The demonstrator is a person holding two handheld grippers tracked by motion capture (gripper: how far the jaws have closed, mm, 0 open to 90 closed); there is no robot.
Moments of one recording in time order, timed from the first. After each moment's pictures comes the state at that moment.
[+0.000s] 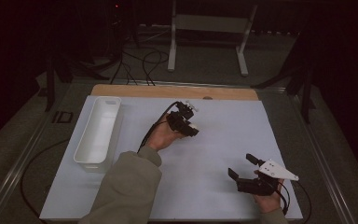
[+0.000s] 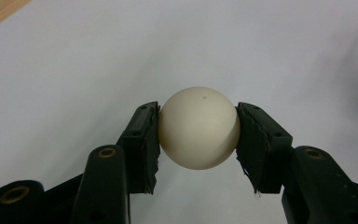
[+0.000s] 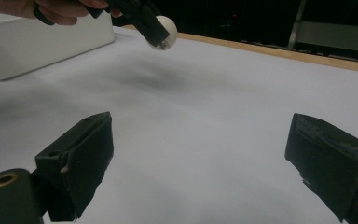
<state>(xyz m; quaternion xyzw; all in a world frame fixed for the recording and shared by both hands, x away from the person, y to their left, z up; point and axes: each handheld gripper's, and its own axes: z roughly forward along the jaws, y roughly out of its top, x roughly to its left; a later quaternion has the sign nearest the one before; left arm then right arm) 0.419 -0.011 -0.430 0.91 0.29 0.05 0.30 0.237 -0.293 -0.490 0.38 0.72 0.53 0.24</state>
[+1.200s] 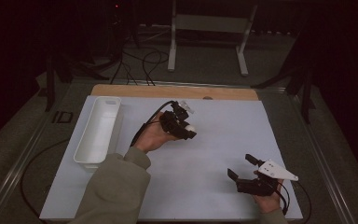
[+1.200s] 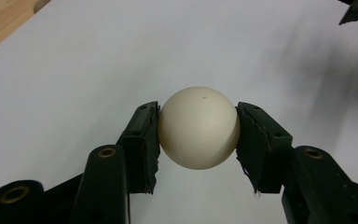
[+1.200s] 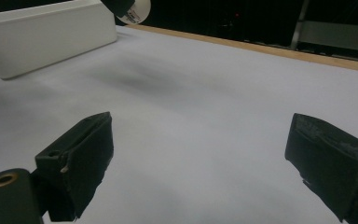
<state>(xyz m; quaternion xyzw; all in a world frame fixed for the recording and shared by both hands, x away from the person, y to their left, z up) 0.393 0.012 -0.398 0.91 0.24 0.03 0.33 0.236 -0.292 -0.490 0.38 0.72 0.53 0.24</state>
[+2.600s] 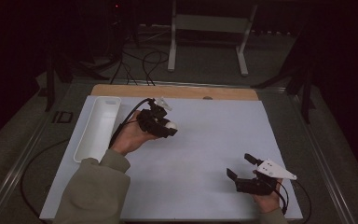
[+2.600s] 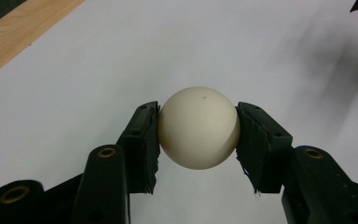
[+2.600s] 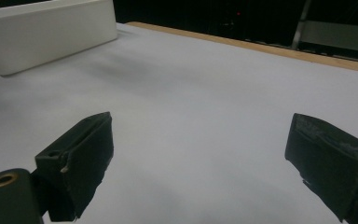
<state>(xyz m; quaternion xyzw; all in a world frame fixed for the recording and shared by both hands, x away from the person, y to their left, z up) 0.381 0.073 -0.380 0.90 0.28 0.06 0.33 0.238 -0.290 -0.491 0.37 0.73 0.52 0.24</state>
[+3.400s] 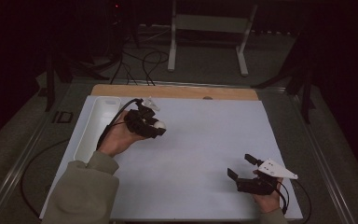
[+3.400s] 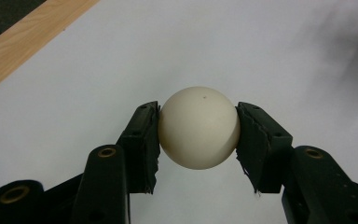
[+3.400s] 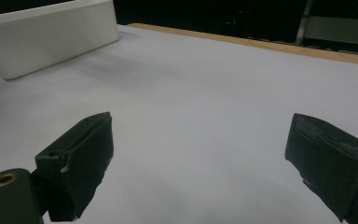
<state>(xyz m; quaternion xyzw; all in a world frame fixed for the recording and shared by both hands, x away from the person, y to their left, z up) 0.373 0.103 -0.376 0.90 0.29 0.09 0.32 0.239 -0.294 -0.493 0.38 0.72 0.53 0.23</state>
